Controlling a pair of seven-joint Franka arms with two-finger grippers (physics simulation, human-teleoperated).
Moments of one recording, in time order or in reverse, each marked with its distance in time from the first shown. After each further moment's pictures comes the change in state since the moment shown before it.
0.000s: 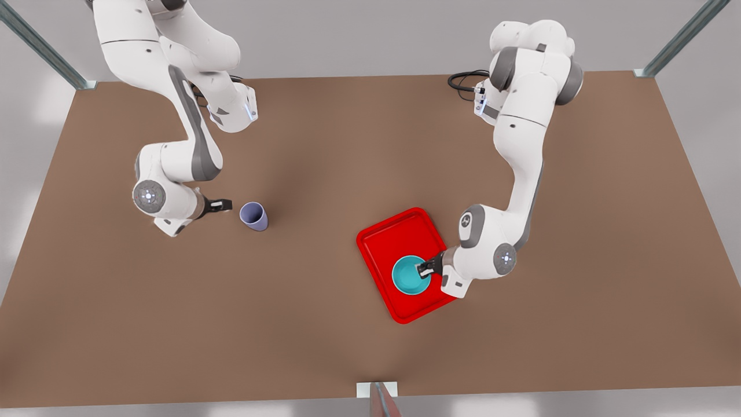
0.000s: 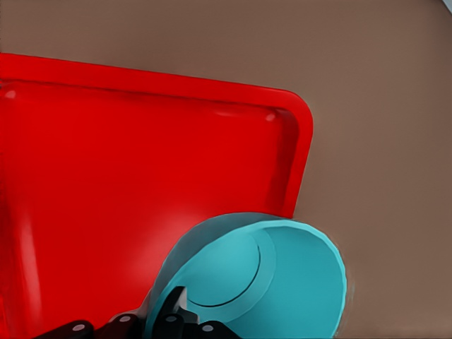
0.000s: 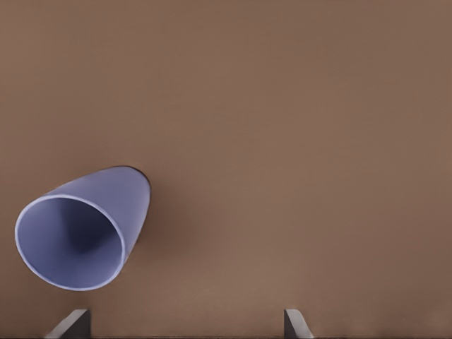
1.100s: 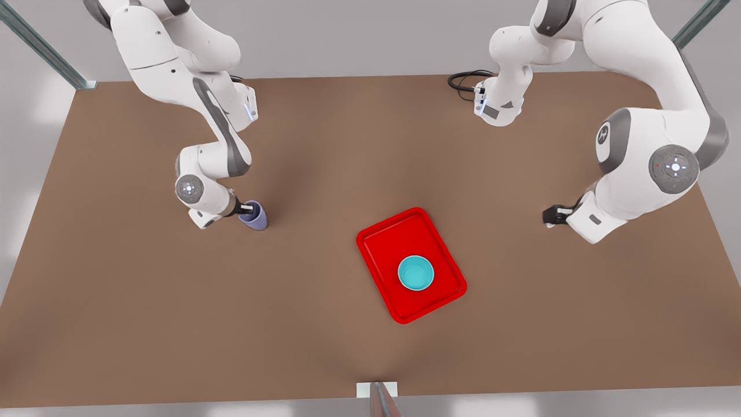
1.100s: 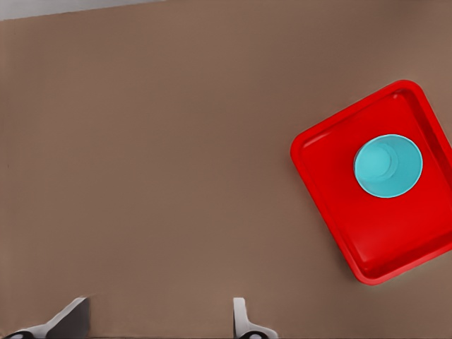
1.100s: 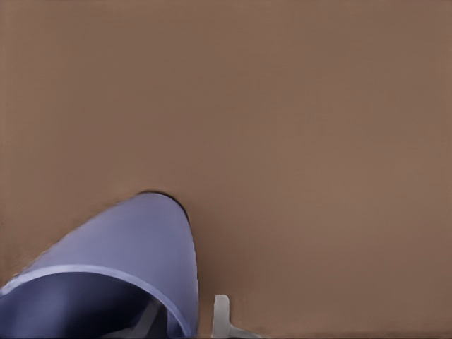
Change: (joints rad) left arm 0.302 -0.455 -0.059 0.104 0.651 -0.604 0.553; right arm 0.005 0.052 0.106 -0.204 0.054 0.371 0.239
